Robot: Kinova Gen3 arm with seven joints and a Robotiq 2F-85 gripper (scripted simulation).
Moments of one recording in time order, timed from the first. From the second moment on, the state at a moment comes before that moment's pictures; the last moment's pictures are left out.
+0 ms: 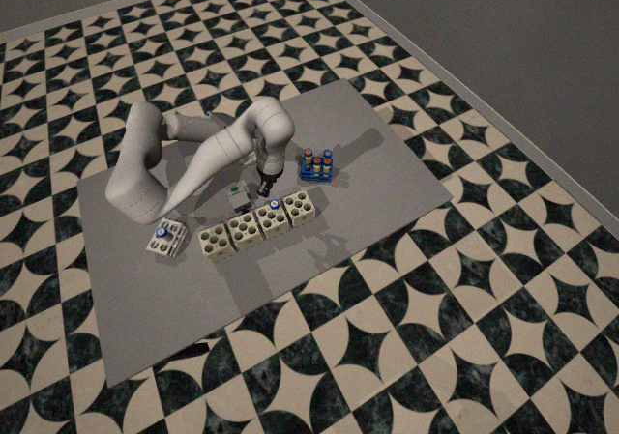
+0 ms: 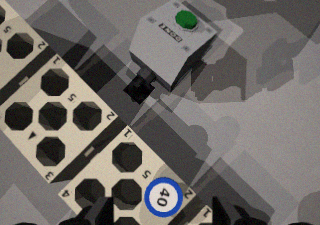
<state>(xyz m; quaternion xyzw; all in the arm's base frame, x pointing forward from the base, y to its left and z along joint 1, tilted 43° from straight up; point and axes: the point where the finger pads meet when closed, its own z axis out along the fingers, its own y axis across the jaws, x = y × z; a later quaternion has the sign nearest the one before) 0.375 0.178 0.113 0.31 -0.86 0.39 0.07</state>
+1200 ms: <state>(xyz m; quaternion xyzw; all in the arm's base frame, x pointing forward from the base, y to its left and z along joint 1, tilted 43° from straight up) 0.349 0.237 0.052 0.45 -0.82 0.36 0.04</state>
